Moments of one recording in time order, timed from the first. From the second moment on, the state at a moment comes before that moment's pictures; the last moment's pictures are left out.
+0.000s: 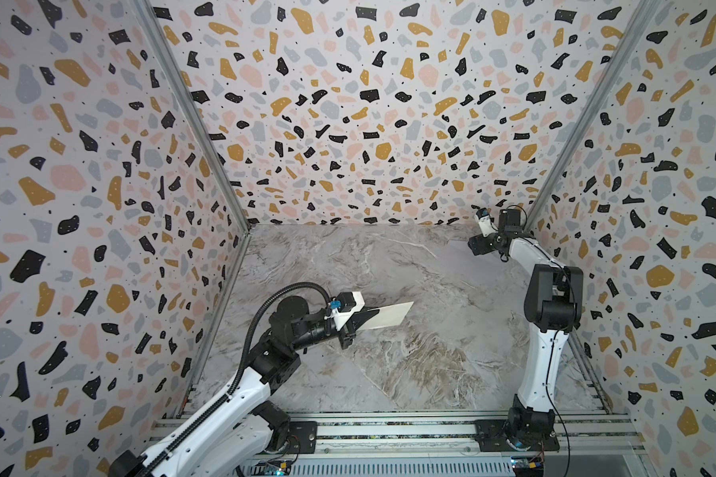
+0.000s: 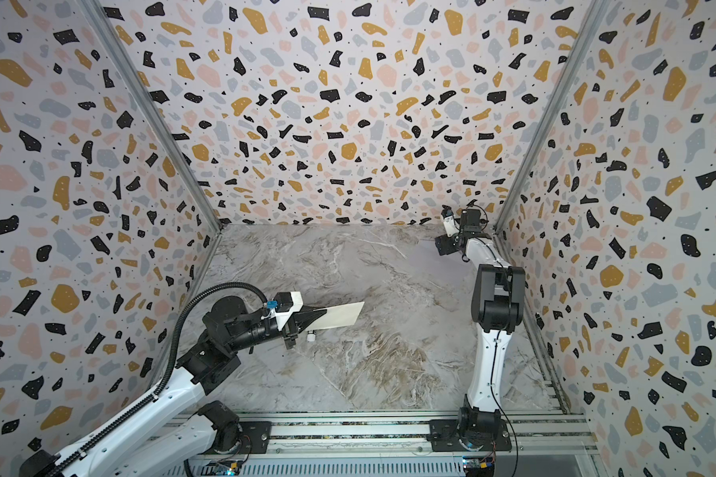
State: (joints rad) left arm -0.56 0.82 0.58 0.14 0.65 0.19; right arm -0.06 2.26 1.85 -0.36 -0.23 -0.40
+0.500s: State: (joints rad) left arm -0.56 0.83 0.58 0.09 0.64 0.22; right arm -0.13 2.39 1.98 -0.49 -0.36 -0.41
